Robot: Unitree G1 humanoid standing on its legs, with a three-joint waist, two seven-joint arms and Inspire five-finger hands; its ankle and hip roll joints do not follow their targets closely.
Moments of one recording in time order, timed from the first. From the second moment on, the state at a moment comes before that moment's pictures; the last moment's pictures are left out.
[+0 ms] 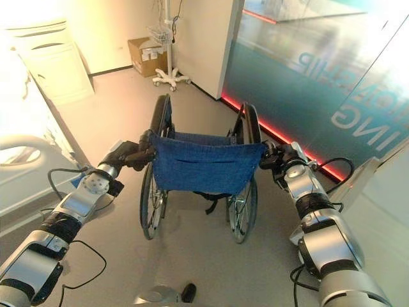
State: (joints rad) left arm -0.61 0.57 -0.42 0.59 -0.07 0.14 0.01; right arm -0.78 -0.62 0.36 0.89 0.01 0.30 -0.02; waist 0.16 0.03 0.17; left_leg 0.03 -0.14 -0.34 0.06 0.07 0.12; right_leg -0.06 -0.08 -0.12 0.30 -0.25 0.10
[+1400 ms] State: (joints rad) left arm -0.53 0.45 -0.42 0.55 -0.14 0.12 -0.02; right arm -0.78 -0.74 0.39 0.89 -0.03 0.37 0.02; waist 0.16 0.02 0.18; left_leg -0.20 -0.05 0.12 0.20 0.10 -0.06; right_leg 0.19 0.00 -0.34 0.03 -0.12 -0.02
